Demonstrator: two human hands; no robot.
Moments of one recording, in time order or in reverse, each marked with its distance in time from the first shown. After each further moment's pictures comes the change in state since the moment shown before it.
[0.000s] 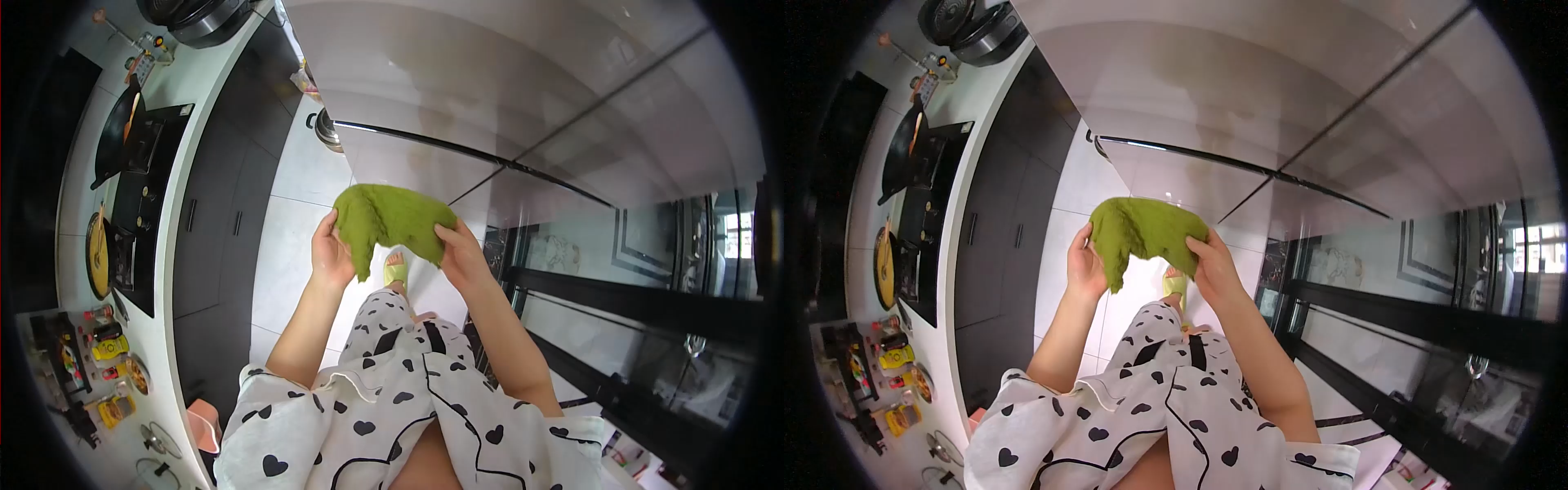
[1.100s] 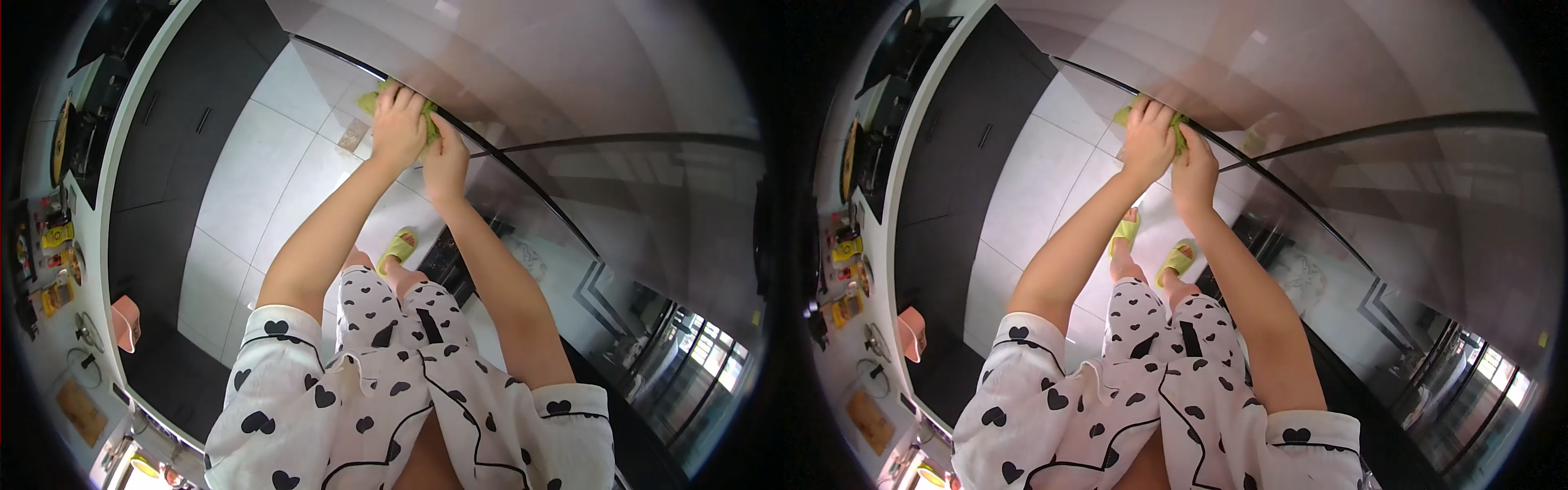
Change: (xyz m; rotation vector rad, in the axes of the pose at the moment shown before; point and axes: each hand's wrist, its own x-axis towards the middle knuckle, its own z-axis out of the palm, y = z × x) left_hand 0.222 -0.138 0.041 1.971 0.282 1.232; right_hand 0.153 -0.063 -0.079 -1.274 0.010 -0.752
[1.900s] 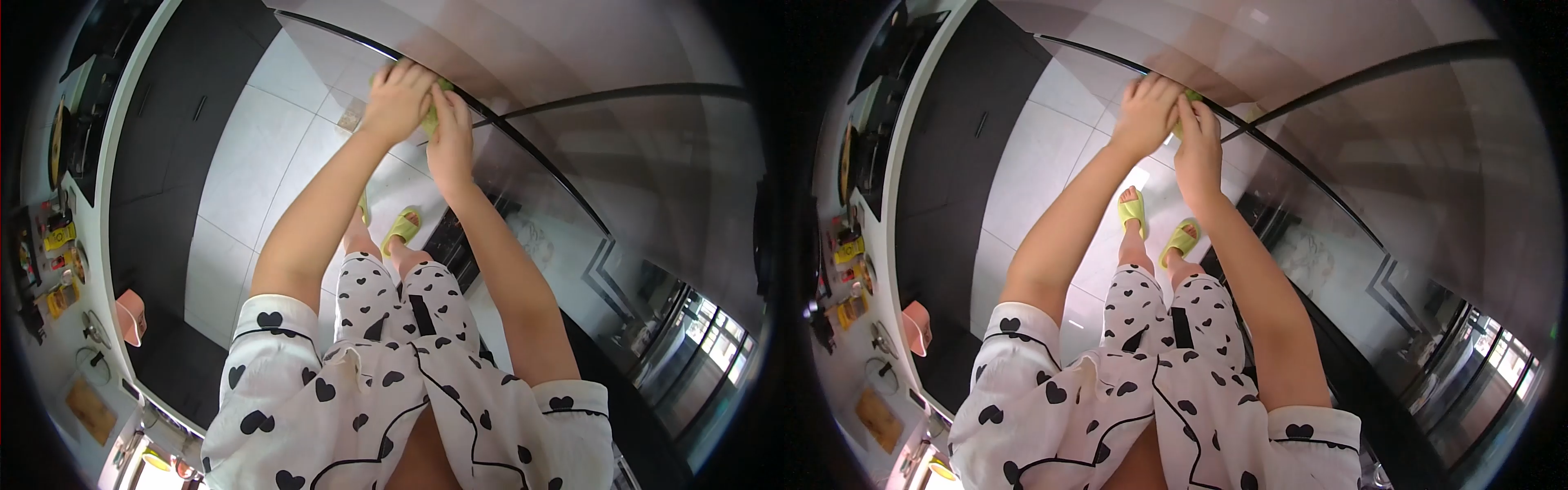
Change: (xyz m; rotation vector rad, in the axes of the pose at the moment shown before) left_hand -0.004 -0.003 -0.008 0.230 -0.190 0.249; right_hand -0.016 0.006 -0.015 -0.218 -0.069 -0.204
